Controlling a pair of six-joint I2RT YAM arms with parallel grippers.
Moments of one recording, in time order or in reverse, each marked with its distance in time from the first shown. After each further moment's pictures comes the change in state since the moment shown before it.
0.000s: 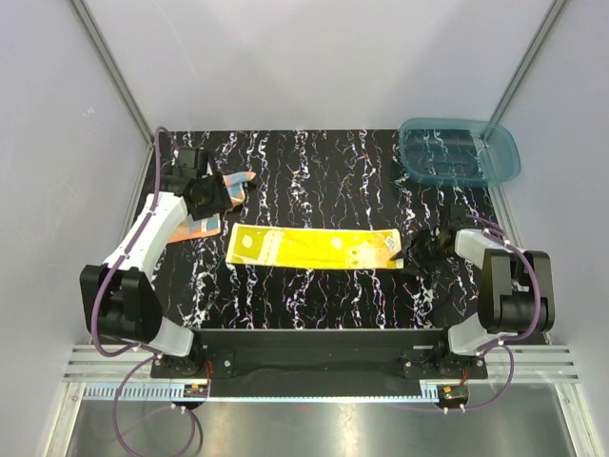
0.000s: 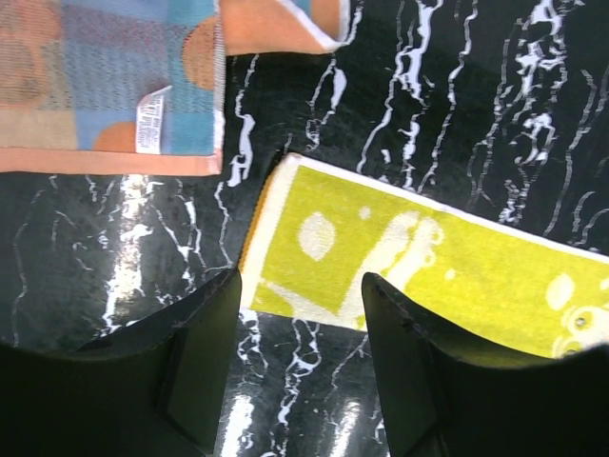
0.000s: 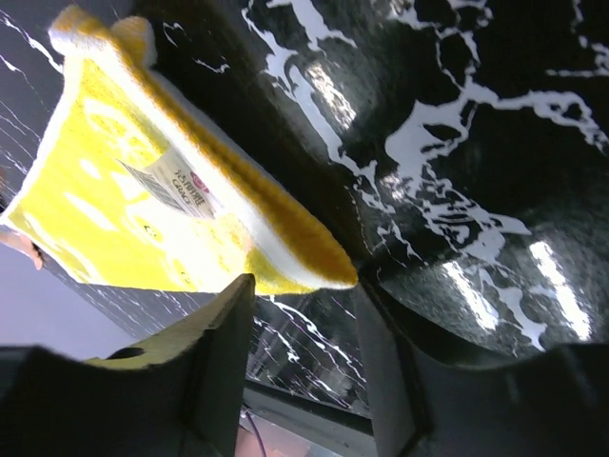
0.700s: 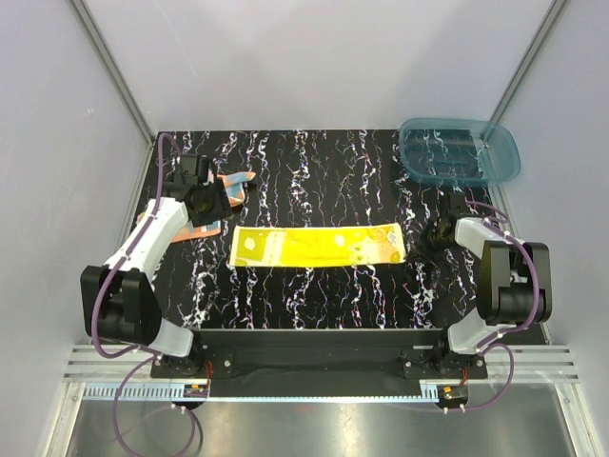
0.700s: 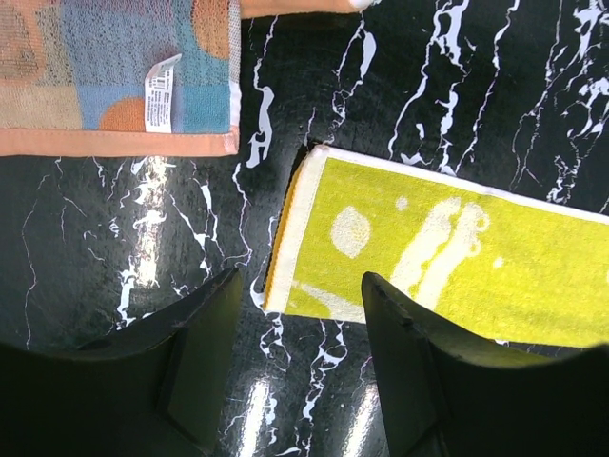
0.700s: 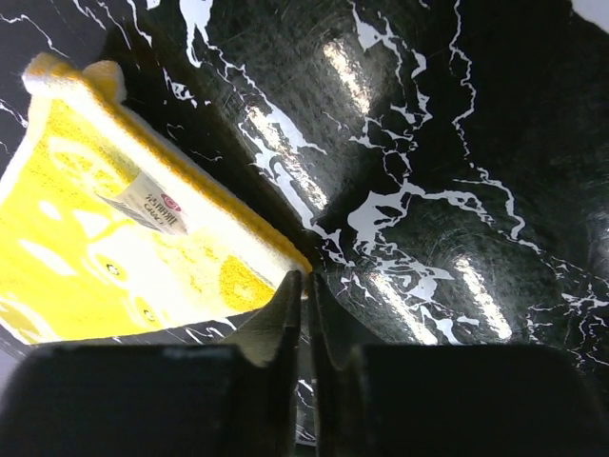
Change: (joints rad) left arm 0.003 -0.011 -0.080 0.024 0.000 0.044; right arm 0.002 0.063 0.120 -0.062 0.156 -0.085
